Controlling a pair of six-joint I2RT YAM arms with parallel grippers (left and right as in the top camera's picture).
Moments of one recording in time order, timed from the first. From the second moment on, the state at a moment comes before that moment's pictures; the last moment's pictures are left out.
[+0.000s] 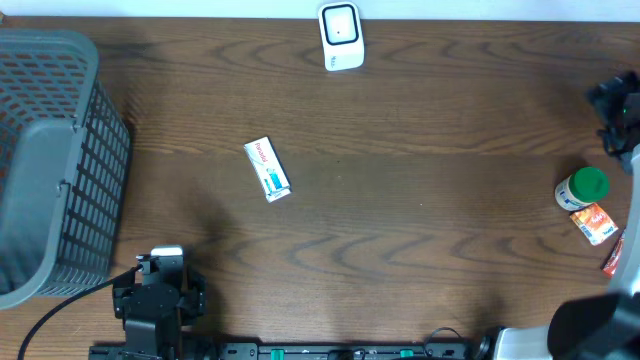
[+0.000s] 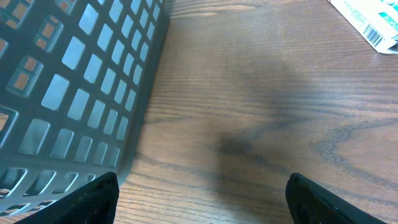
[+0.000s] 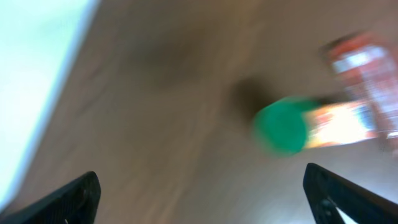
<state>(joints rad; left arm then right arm) -0.18 0.12 0.49 -1.11 -0.40 0.03 -0.33 1.59 1.63 -1.00 0.11 0.77</state>
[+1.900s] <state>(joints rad) -0.18 0.12 0.49 -1.11 -0.40 0.03 0.81 2.28 1.63 -0.25 0.04 0.39</state>
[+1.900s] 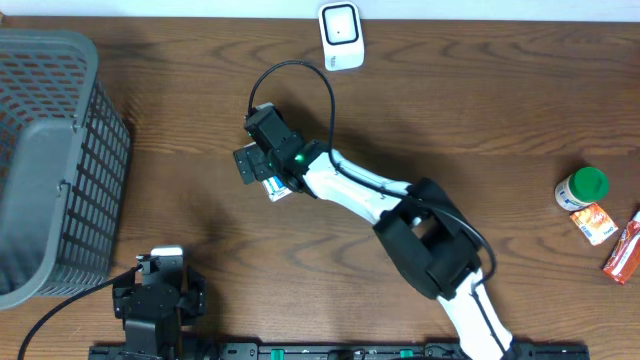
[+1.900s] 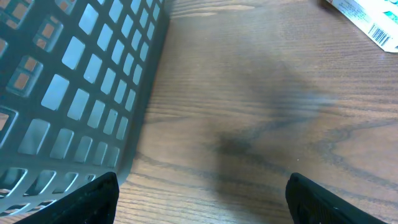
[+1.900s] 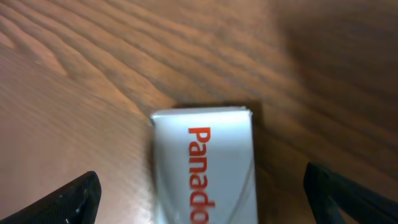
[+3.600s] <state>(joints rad) -0.18 0.12 0.49 -1.11 -0.40 0.03 0.66 2.35 1.96 -1.33 0.18 0.39</state>
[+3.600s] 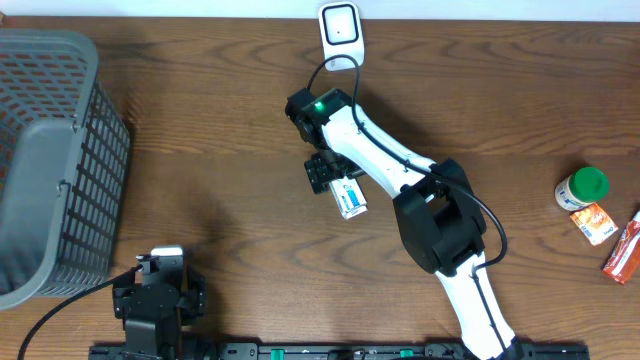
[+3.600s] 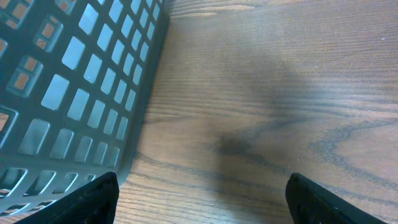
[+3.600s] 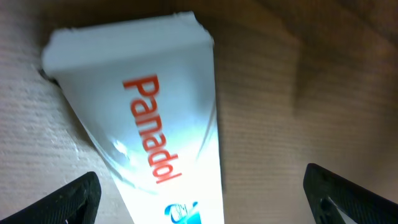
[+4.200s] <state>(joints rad) -0.18 0.12 0.49 -1.11 -0.40 0.03 0.67 2.07 1.97 -1.44 0.12 0.64</state>
